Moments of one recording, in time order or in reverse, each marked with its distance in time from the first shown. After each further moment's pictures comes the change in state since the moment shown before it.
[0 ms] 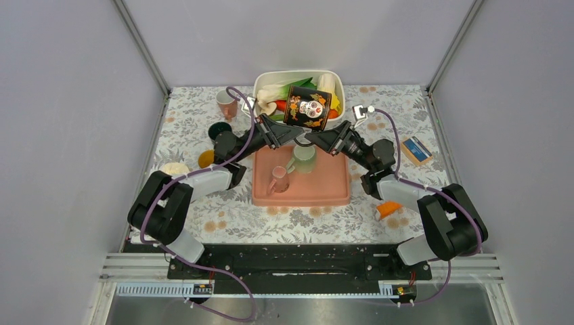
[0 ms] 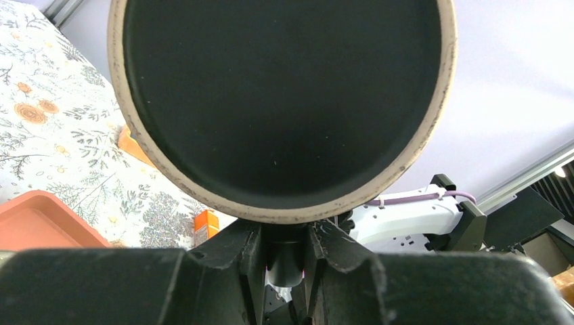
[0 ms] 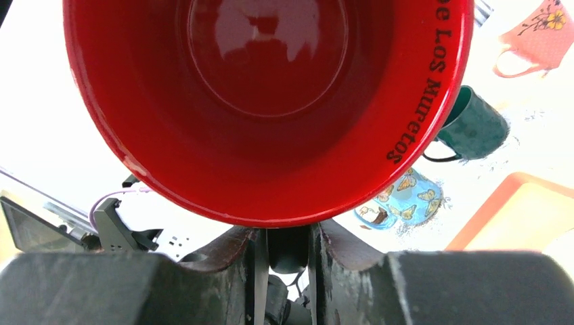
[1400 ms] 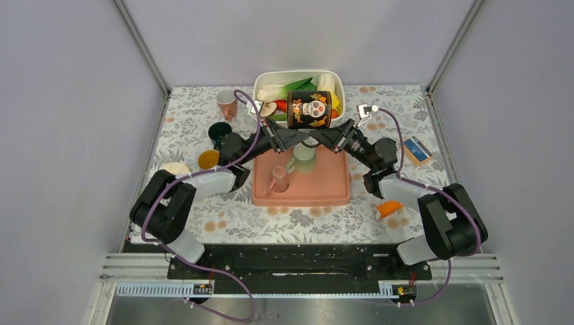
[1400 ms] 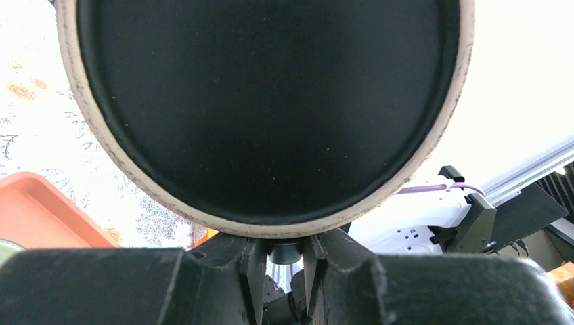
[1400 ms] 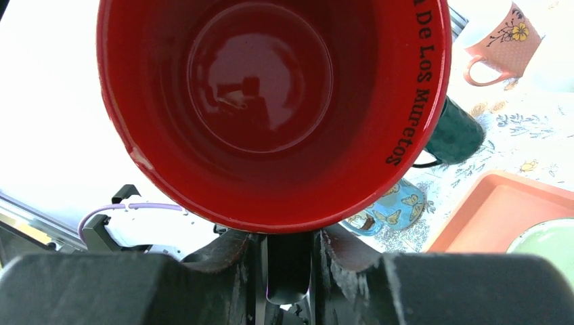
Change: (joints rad) left arm -0.047 0.018 -0.006 -0.025 -0.011 0.021; right arm -0.035 0.003 -0.001 -0.019 0.022 0.004
